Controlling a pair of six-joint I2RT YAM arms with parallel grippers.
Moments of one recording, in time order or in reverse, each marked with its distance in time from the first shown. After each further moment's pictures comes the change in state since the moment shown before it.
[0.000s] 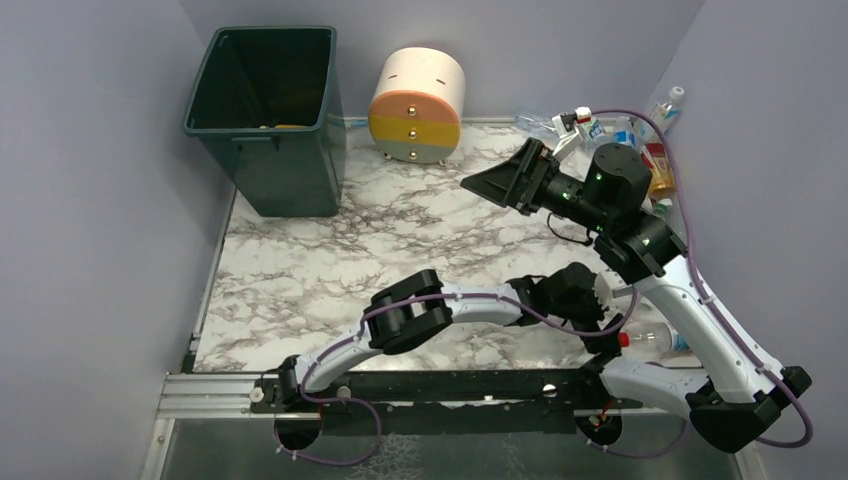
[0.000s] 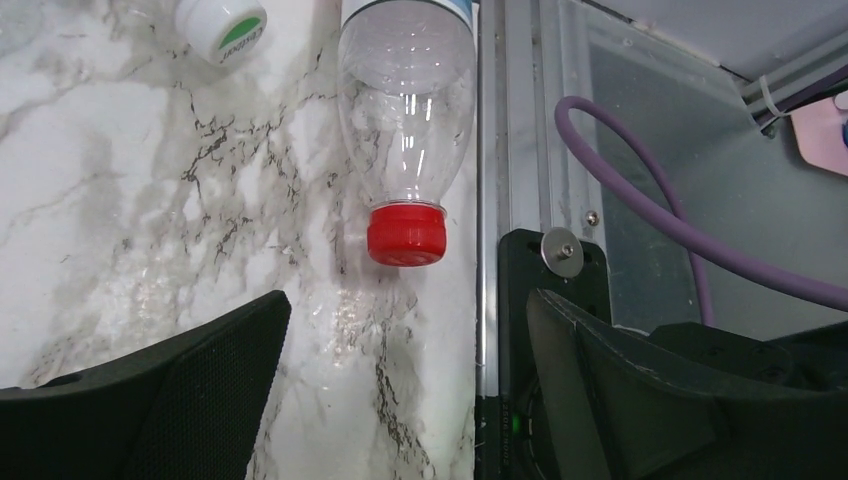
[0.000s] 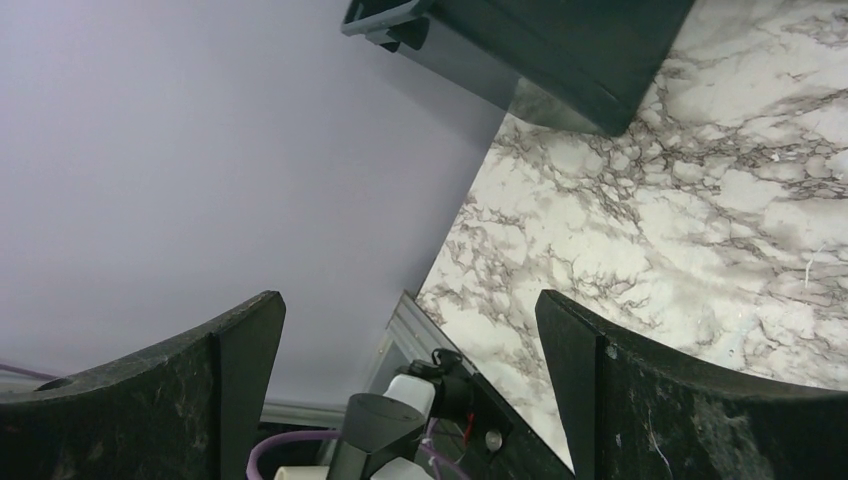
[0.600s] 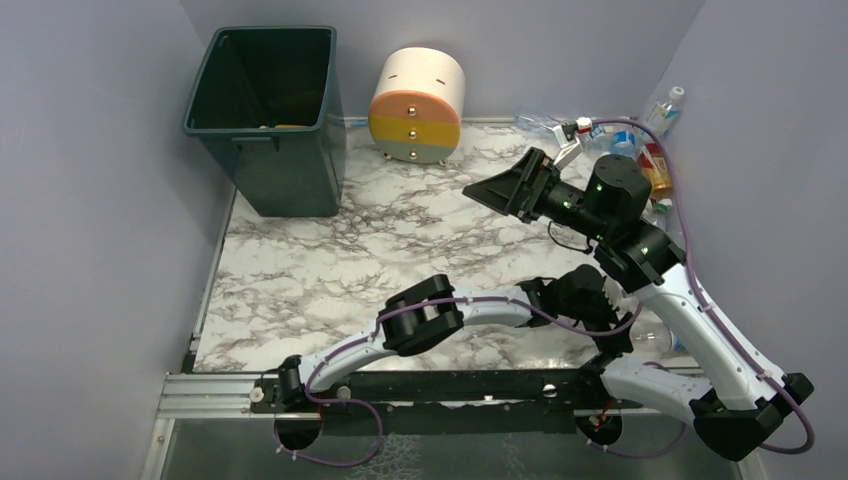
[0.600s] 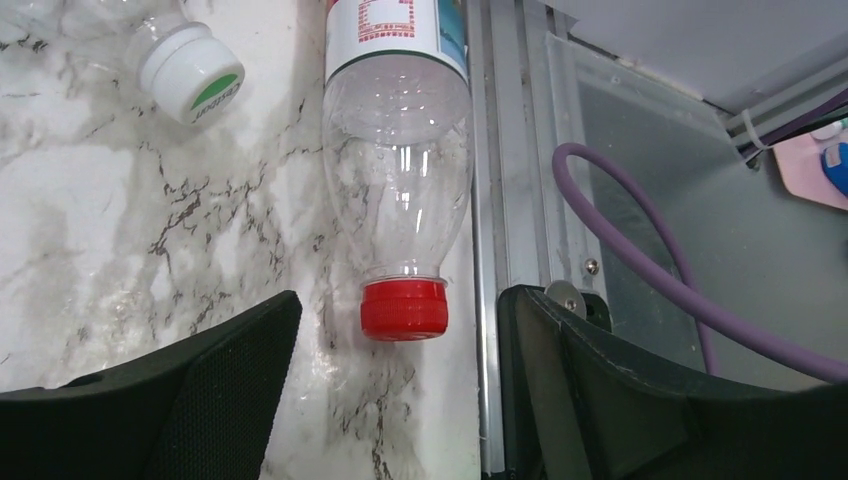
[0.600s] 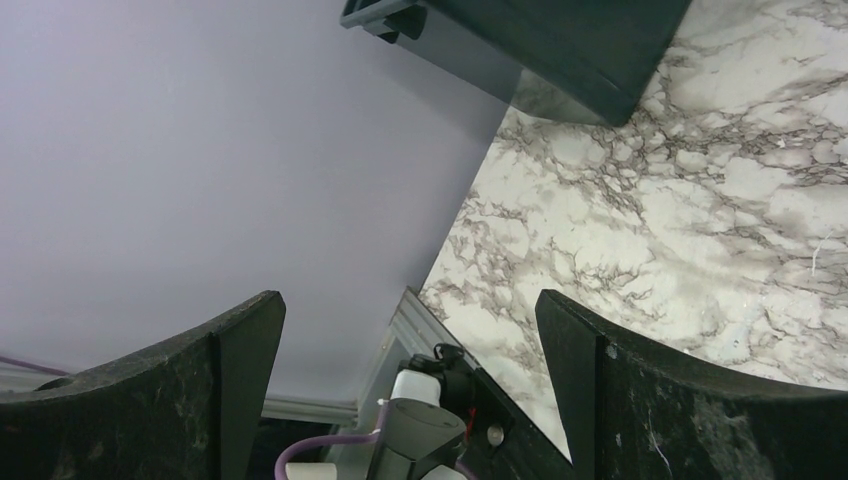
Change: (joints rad) left arm -0.005 0.150 0.185 0.019 0.027 -0.047; right arm 0.000 -0.051 -0.084 0.042 -0.004 0.022
